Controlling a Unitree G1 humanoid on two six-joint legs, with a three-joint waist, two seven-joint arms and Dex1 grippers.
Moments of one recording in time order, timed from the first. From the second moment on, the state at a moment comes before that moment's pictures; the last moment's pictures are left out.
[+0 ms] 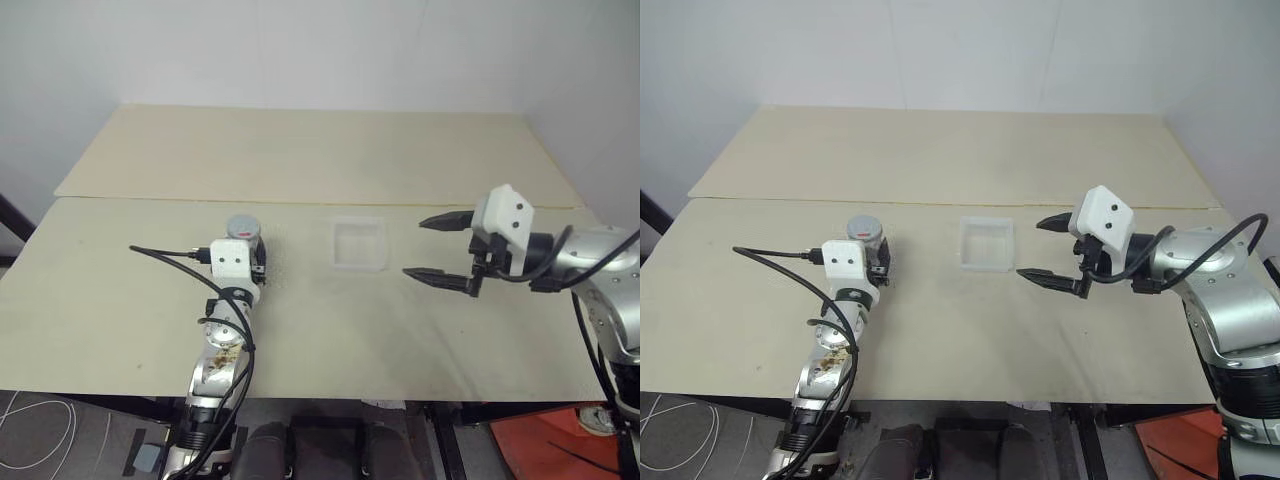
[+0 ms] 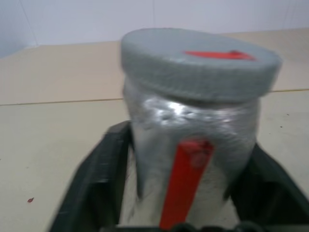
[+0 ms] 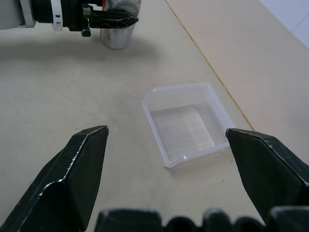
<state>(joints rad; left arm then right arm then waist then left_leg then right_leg) -0.23 0.05 0.00 -0.08 0.05 0.17 0.09 -0.45 -0.90 -0.05 -0.33 0.42 0.51 1.02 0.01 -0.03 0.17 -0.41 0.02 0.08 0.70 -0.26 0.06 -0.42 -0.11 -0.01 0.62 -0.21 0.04</state>
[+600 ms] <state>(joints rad) -0.43 0.45 0.08 -0.15 -0.43 0.43 -0.62 -0.56 -0.74 0.00 -0.34 0.46 0.54 0.98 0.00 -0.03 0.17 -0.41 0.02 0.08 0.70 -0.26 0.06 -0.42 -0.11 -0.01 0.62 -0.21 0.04</state>
